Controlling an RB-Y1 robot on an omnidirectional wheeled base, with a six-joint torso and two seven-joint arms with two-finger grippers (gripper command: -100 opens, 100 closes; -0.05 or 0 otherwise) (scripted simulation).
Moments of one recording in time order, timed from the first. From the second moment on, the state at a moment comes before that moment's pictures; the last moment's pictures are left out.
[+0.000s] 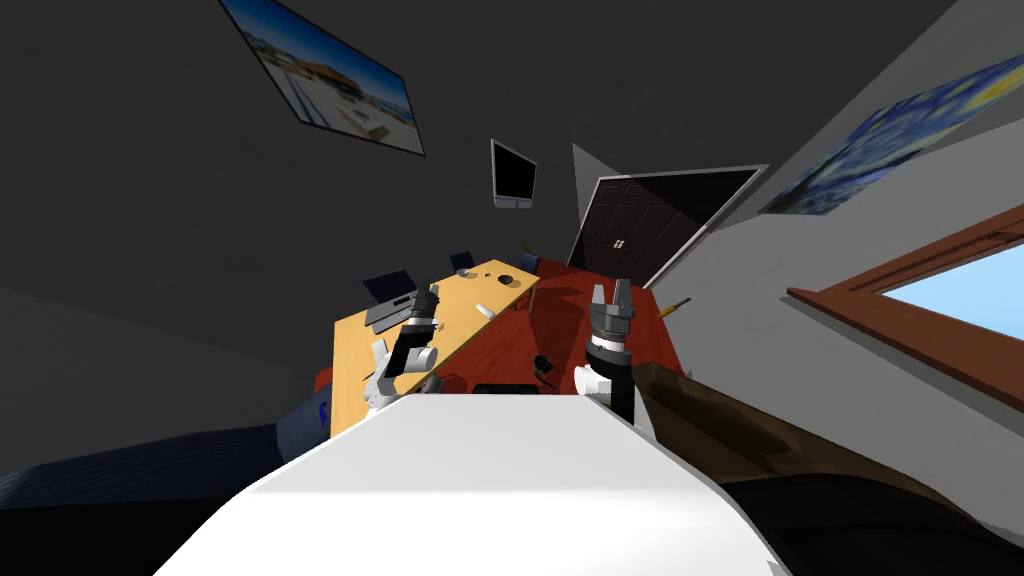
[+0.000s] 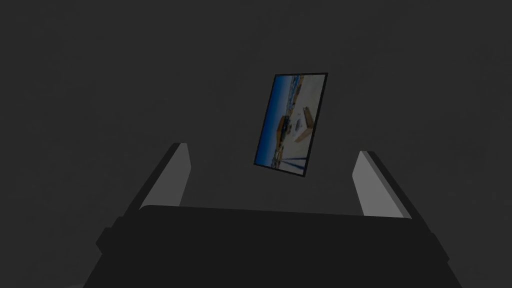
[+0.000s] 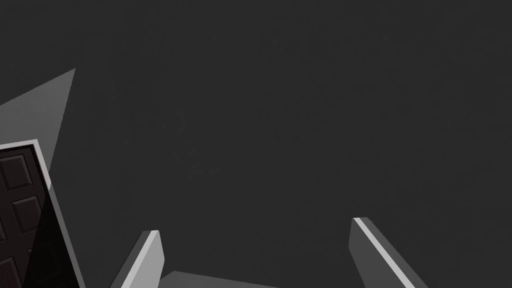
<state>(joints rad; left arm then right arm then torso) 0.24 0.18 0.07 -1.98 0.09 -0.39 -0.18 0.49 0.01 -0.02 -2.30 0.04 -0.58 0.06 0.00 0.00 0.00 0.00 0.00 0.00</state>
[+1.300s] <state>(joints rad) 0.03 0.27 0.11 -1.60 0.19 -0.10 -0.31 0.49 0.01 -0.02 -2.30 0.04 -0.58 0.06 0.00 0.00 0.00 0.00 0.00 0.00</state>
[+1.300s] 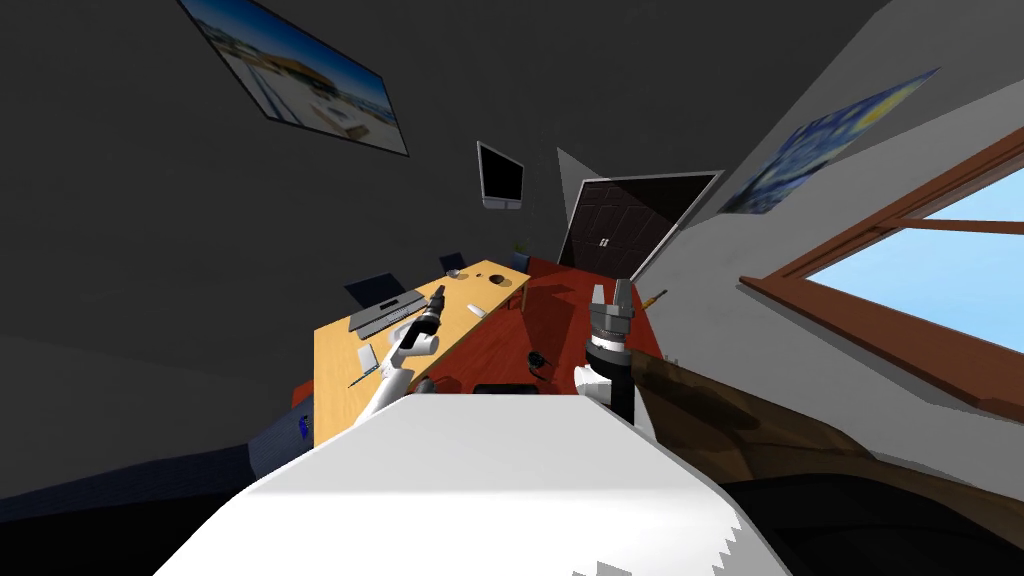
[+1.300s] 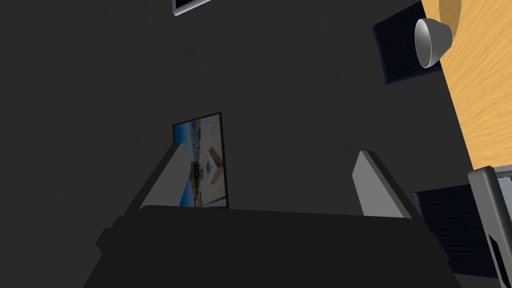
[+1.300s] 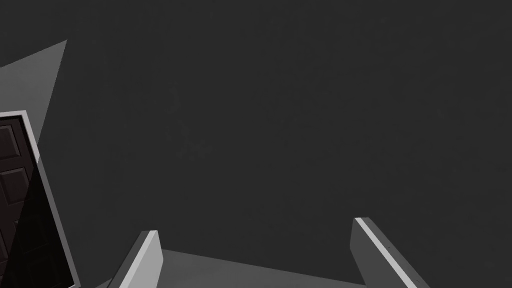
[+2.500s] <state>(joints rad) -0.15 0.35 0.11 -1.29 0.29 0.23 -0.42 0.49 0.01 -0.02 -2.30 0.04 -0.58 0.06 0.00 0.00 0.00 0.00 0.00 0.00</state>
